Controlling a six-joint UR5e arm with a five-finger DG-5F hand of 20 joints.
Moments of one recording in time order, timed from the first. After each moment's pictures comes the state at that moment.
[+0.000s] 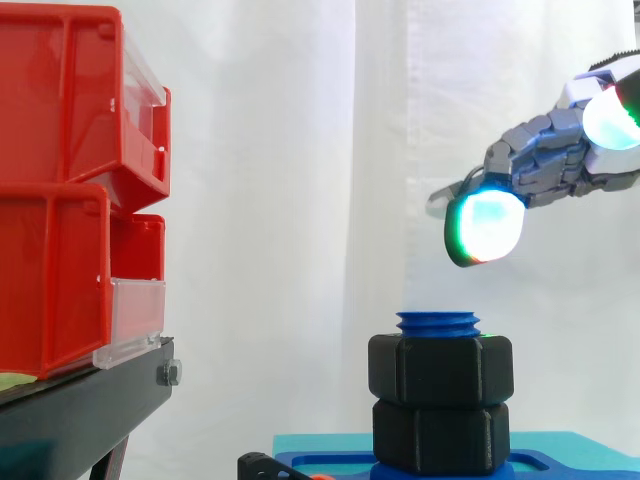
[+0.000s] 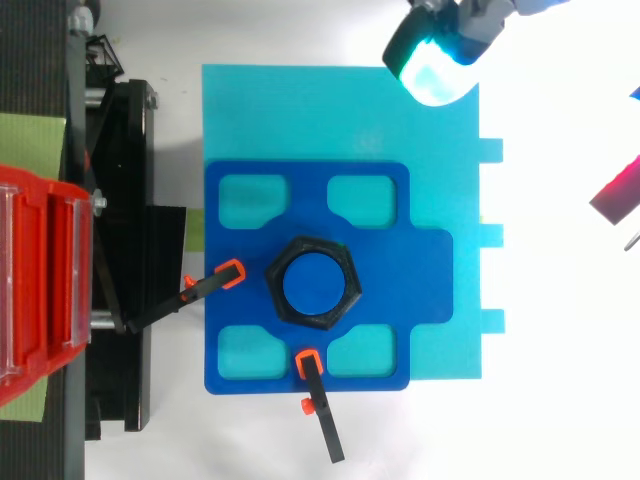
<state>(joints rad) -0.11 -2.02 -1.25 -3.14 -1.86 -1.16</state>
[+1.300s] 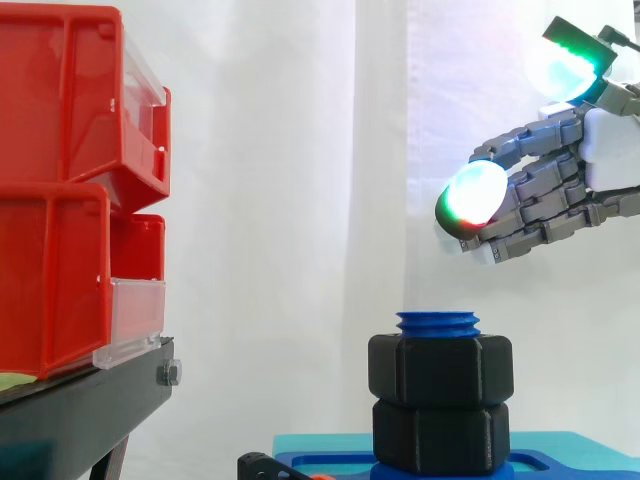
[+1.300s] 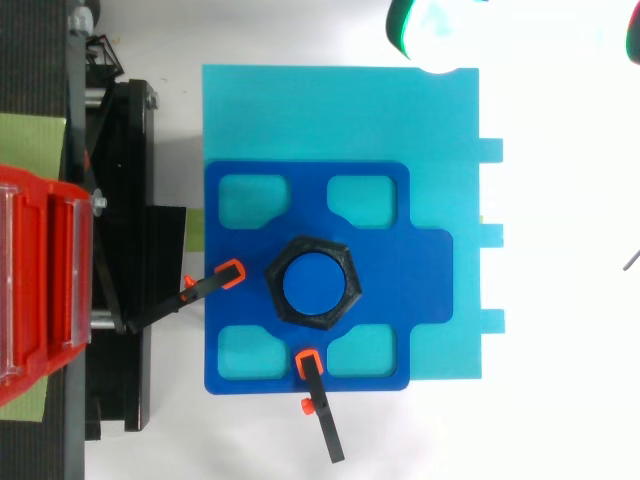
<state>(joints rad) -0.12 -2.02 -1.25 -3.16 -1.76 -0.57</state>
